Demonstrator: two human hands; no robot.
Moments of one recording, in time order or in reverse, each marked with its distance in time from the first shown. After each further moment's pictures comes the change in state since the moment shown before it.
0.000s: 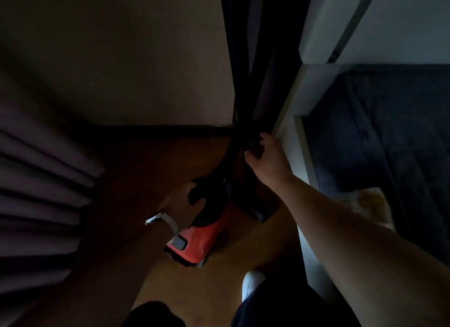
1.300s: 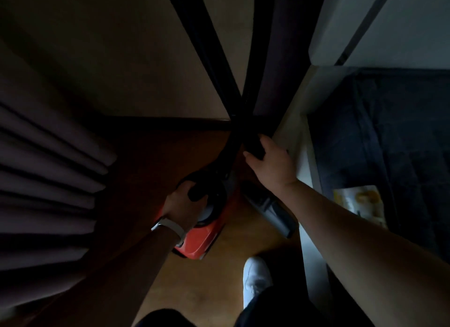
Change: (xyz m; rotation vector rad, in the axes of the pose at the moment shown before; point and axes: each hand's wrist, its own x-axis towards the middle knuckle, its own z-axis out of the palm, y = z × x) left_hand -0.051 0.031 -0.029 -0.133 0.174 -0.159; right_hand -0.035 -0.030 -0.005 -0.061 -0.001 -0.183
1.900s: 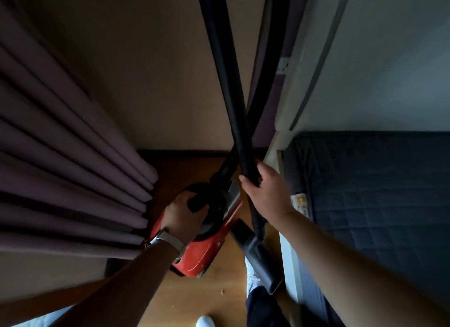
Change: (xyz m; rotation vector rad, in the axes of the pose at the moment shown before) left_hand -0.212 0.164 -0.273 -0.052 0.090 0.026; right_hand -0.154 -0.288 -0.180 -0.024 0.141 -0.088
